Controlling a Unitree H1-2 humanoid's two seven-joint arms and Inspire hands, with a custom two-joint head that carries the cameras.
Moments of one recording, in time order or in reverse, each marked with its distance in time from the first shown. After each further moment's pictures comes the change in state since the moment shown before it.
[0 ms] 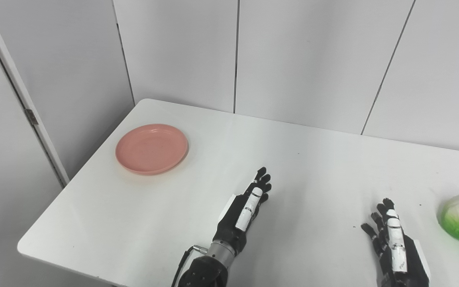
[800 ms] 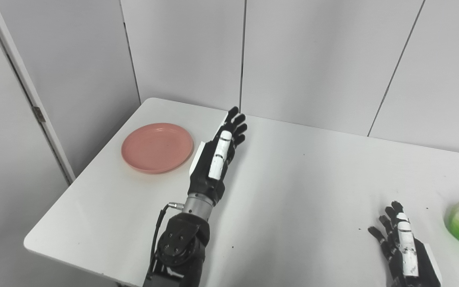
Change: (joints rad) left arm -0.138 0.038 0.151 -0.242 -0.046 0.075 0.085; right arm -0.001 -0.029 -0.018 -0.007 0.034 0.019 0.017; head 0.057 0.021
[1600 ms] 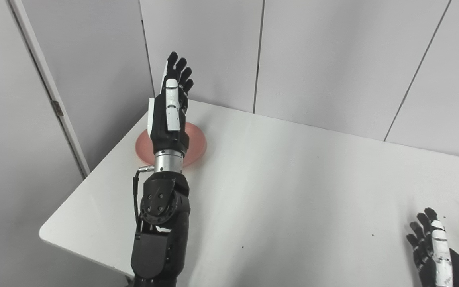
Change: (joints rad) left arm -0.133 0.061 0.237 -0.020 -0.027 -0.070 0.173; right arm -0.014 -0.049 -0.029 -0.025 0.027 0.007 0.005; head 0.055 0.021
